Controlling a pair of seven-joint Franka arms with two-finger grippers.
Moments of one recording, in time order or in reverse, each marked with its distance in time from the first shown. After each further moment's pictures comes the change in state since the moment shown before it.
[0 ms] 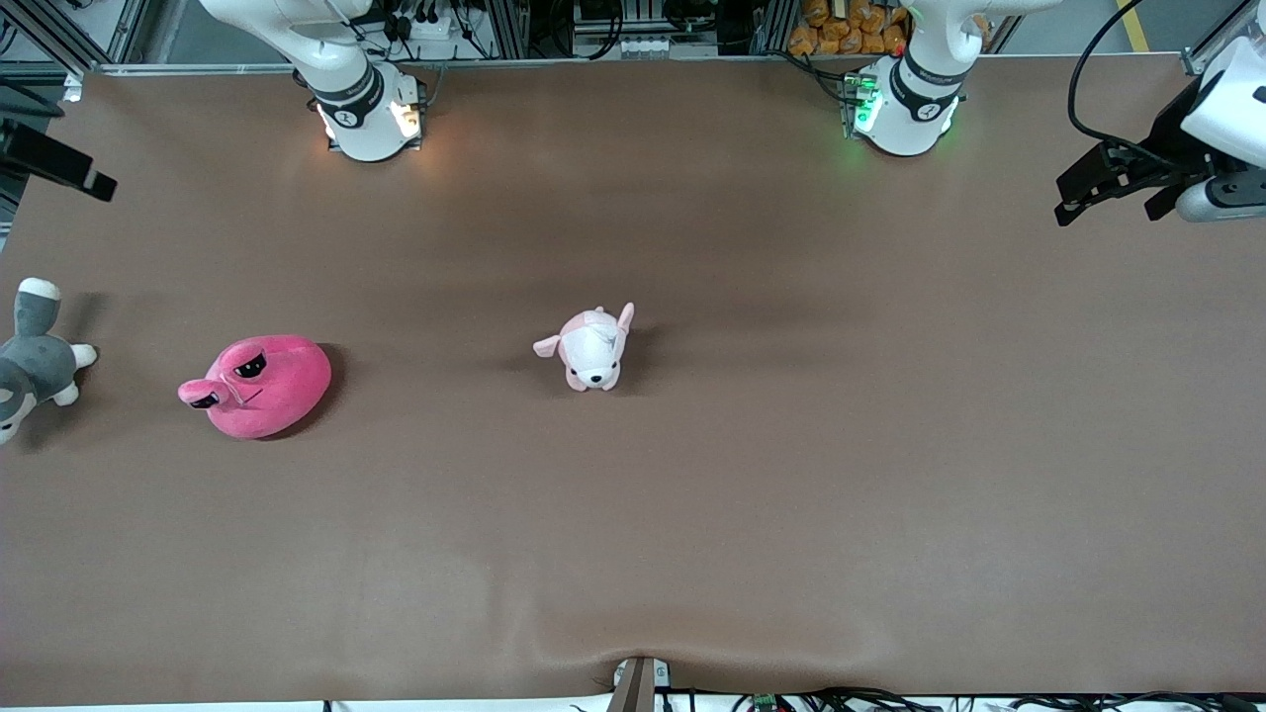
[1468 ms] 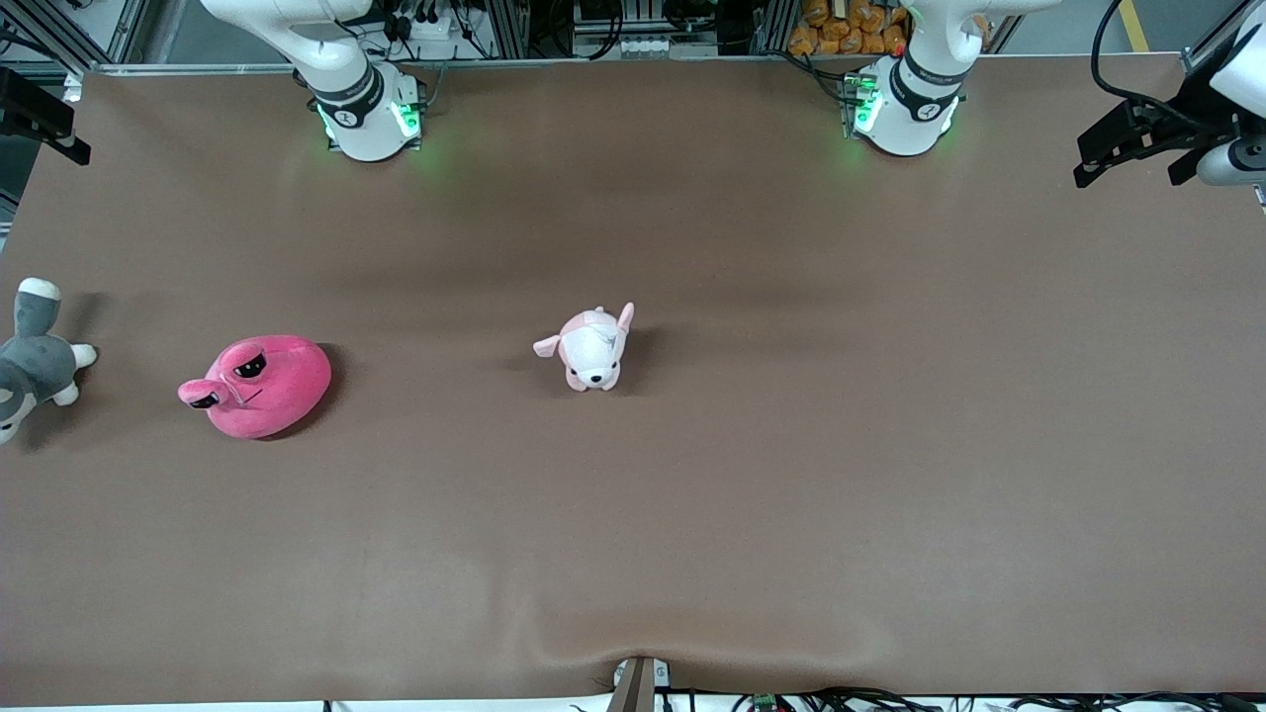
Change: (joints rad) left arm 0.008 0.000 0.013 0.086 0.000 -0.151 0.047; right arm -0.023 -0.285 -0.006 -0.432 -0.084 0.250 -0.294
